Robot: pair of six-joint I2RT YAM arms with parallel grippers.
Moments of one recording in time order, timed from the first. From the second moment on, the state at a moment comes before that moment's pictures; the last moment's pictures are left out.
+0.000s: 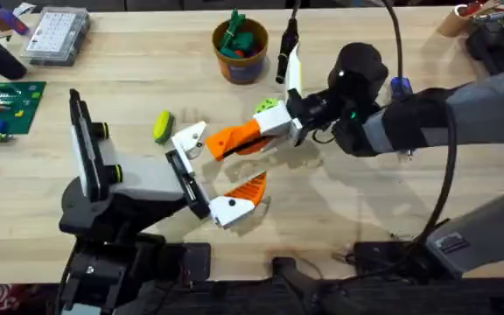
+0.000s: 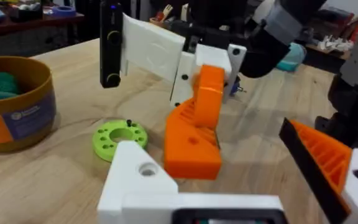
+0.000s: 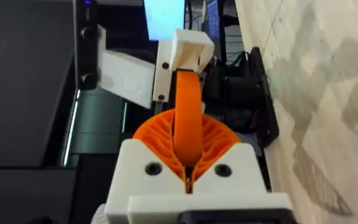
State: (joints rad) left arm -0.14 0.00 0.01 -0.08 0.91 -0.09; right arm 0.49 1.79 0.64 1.12 -1.45 1.47
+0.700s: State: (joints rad) left arm -0.14 0.00 0.01 -0.09 1.00 -0.03; right arm 0.31 1.69 0.47 1.24 -1.52 1.51
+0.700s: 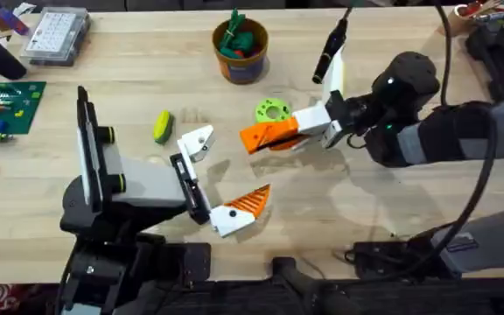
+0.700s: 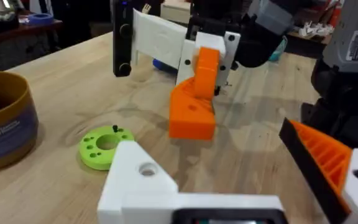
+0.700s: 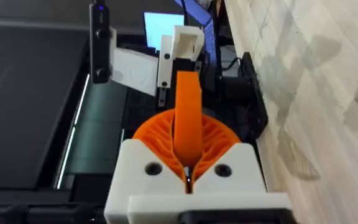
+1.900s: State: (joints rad) left arm -0.14 0.00 0.01 -0.09 1.03 0.00; right arm 0.50 1.72 0.59 1.02 -1.47 1.35
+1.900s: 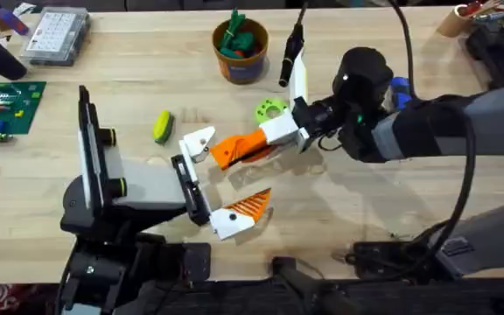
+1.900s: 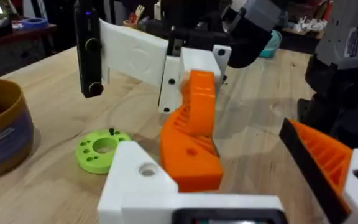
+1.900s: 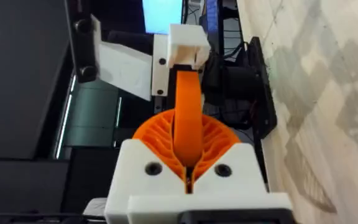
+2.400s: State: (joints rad) left arm -0.14 0.00 0.01 -0.09 1.03 0.00; right arm 0.50 1.72 0.59 1.02 -1.44 1.33
